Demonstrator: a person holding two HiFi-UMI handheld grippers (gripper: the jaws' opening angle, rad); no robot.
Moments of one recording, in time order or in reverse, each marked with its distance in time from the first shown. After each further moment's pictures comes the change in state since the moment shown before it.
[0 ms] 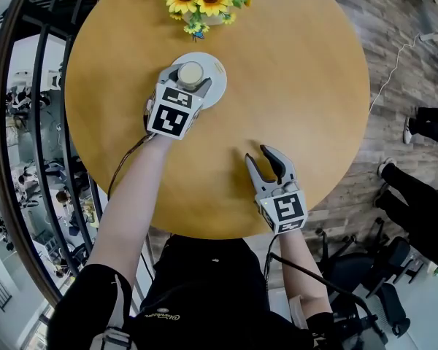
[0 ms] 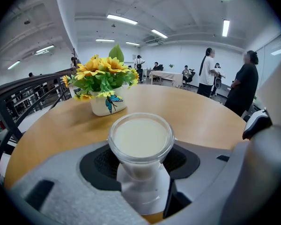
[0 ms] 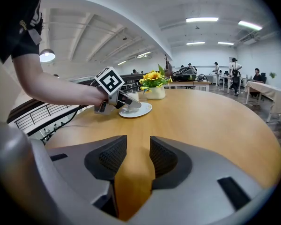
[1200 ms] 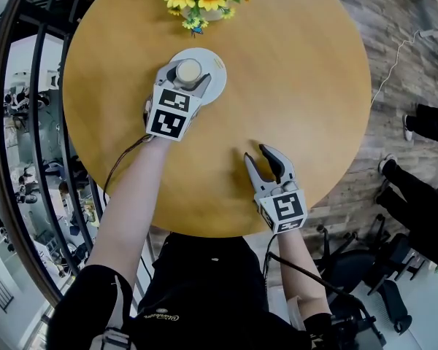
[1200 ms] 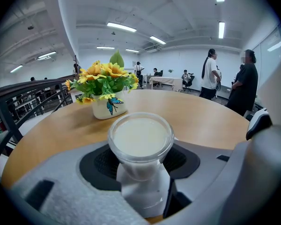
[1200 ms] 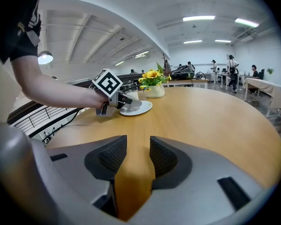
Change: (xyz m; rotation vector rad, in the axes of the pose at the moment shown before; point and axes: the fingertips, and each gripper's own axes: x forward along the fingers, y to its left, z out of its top) left arm 0.001 0.001 -0.002 0.018 -0.085 0.018; right arm 0.002 0.007 -0.008 0.039 -0.003 -0.007
